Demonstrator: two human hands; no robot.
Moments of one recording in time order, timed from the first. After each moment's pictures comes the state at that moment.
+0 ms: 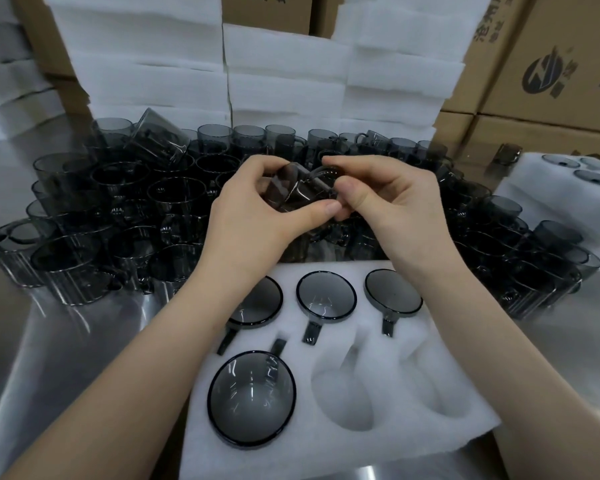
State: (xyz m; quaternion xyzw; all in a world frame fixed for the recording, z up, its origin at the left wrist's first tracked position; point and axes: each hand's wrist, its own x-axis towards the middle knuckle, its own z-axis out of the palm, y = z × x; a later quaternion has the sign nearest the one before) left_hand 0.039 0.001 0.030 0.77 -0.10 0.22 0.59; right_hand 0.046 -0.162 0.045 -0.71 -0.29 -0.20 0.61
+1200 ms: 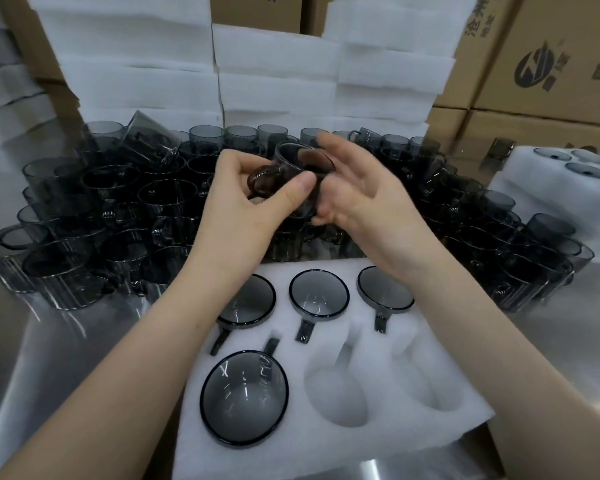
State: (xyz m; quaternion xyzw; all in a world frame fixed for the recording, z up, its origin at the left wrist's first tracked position) left_hand 0.039 -0.001 0.029 0.68 -0.14 0.19 0.70; right_hand 0.054 -0.163 0.041 -0.69 -0.24 -0.04 0.68
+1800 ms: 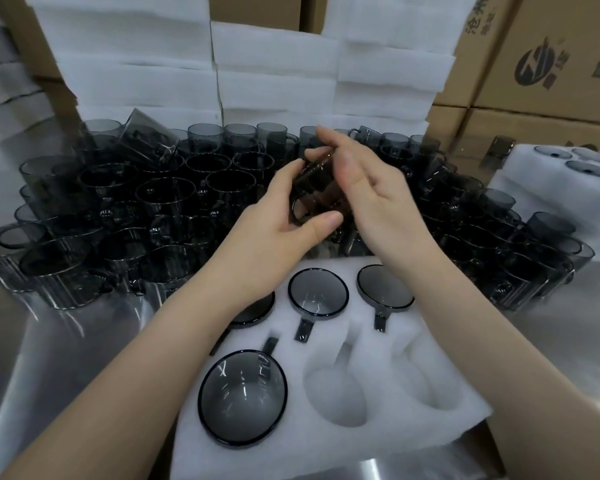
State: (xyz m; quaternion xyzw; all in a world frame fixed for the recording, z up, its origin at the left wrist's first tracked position) left_hand 0.036 -0.008 0.023 0.78 -0.23 0.09 0.58; right_hand 0.050 -0.160 0.044 -0.77 -0.22 -0.18 0.56
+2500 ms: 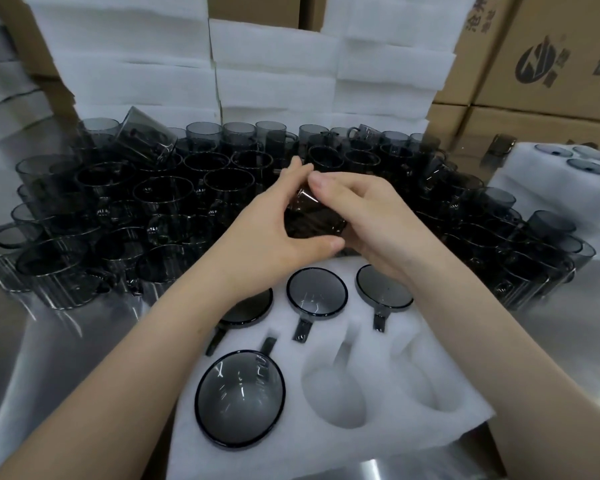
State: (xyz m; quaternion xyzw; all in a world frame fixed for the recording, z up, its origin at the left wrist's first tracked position) left_hand 0.032 -0.004 0.032 0.82 -0.23 0.05 0.53; right_hand 0.054 -0.164 0.039 -0.70 -0.19 0.03 0.69
